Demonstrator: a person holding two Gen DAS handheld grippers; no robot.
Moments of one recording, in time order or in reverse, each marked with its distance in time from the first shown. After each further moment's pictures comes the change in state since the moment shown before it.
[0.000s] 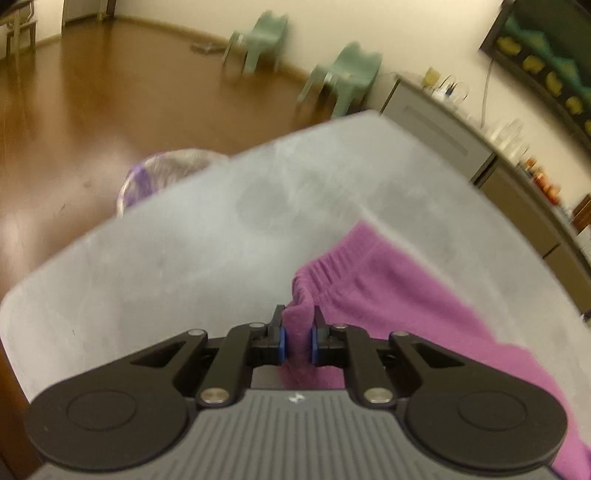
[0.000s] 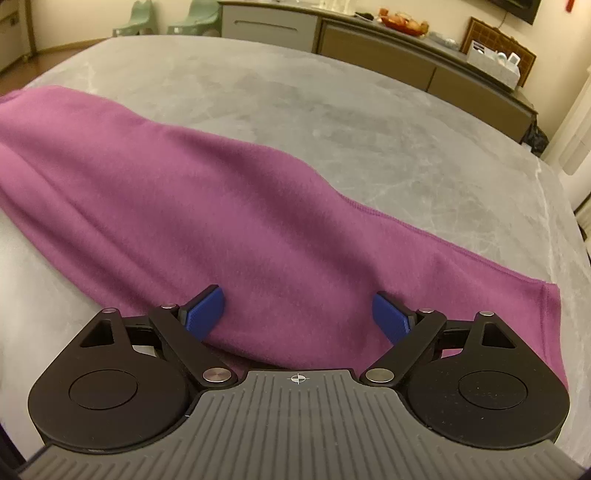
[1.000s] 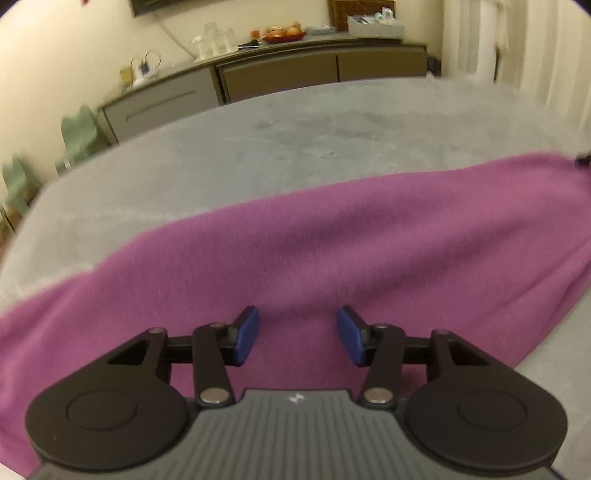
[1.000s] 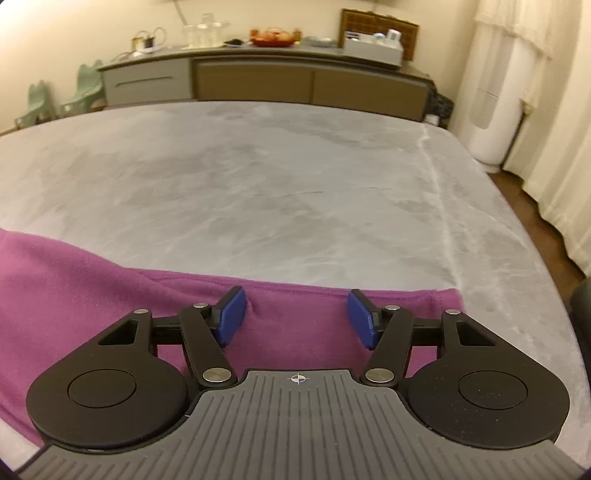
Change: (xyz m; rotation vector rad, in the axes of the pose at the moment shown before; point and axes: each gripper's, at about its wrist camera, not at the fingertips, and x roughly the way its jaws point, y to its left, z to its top) left arm -0.036 -0.289 -0.188 0.989 -0.002 -0.207; right arm 0.026 -0.133 -0.001 0.331 -0.110 -0.218
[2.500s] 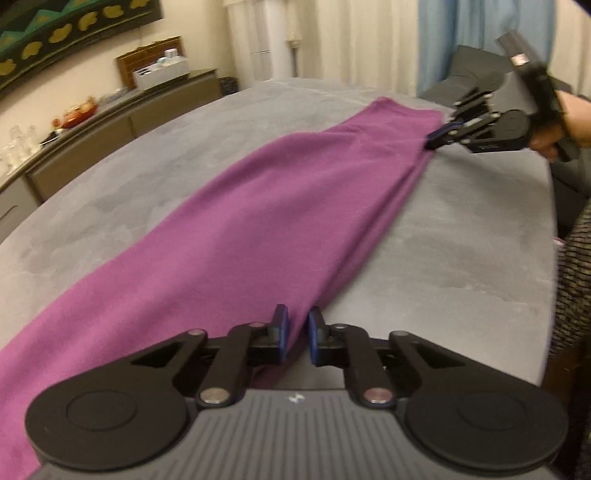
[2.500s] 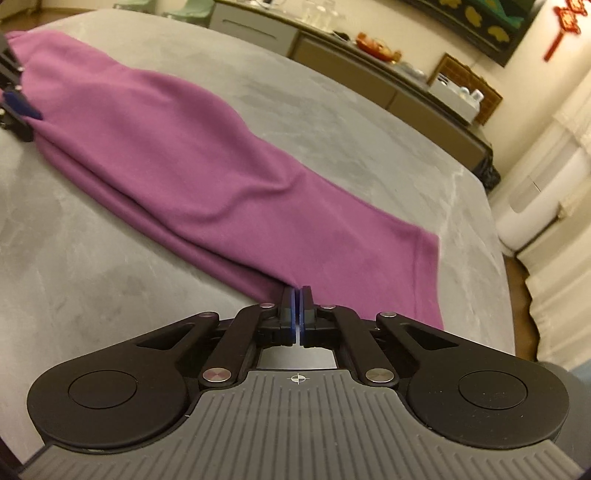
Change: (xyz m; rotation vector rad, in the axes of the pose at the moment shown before) left arm -0.001 -0.164 -0.017 0.474 -0.138 -0.444; right arm -0.076 -0.001 -0.089 -0.454 0.010 0.058
